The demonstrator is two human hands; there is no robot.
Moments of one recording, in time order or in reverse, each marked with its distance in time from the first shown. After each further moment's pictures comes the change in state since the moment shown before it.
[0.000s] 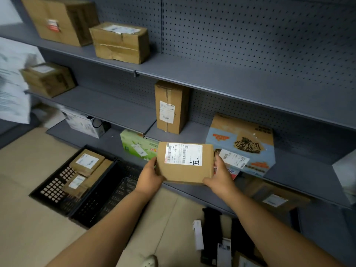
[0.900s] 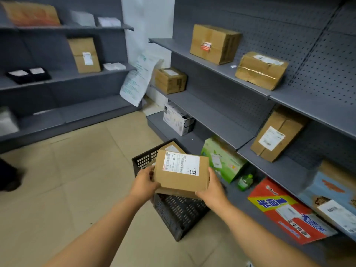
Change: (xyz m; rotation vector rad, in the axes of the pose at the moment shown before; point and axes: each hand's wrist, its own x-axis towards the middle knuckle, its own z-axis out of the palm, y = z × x) left_hand -0.189 -0.162 -0.339 -0.012 0.408 -0.245; right_hand -0.153 -0.160 0.339 -0.194 -0.356 -0.334
